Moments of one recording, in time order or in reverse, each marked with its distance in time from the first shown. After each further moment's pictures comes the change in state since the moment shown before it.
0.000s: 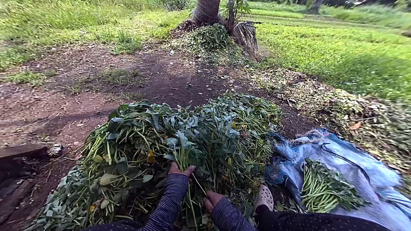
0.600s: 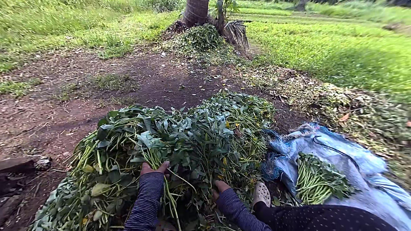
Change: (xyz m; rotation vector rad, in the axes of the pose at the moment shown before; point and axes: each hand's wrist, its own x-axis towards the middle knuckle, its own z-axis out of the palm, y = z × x) left_hand 0.016 0.016 -0.040 -0.160 0.244 0.038; right_hand 0.024 0.042 -0.029 -0.088 0.124 0.089
